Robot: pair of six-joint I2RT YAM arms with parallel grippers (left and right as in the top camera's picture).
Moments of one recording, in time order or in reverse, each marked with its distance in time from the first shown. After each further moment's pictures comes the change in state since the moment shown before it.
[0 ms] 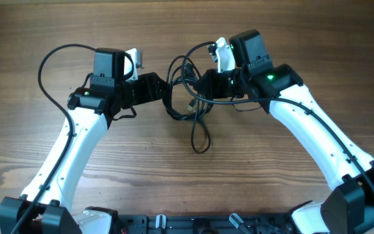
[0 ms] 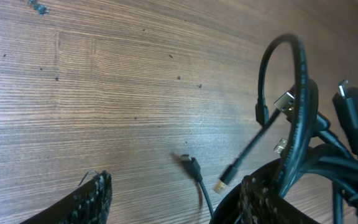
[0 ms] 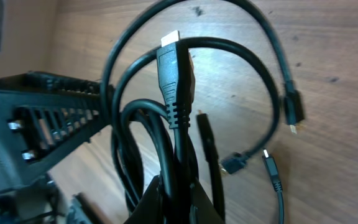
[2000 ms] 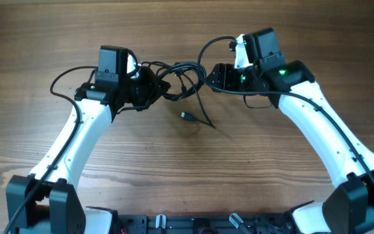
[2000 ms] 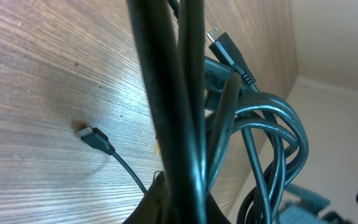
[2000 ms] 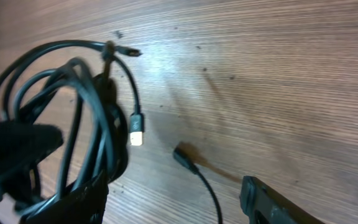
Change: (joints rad) left arm 0.008 0.093 -0.001 0.090 0.204 -0.577; right arm -0.076 -0.006 0.003 -0.082 0.187 0.011
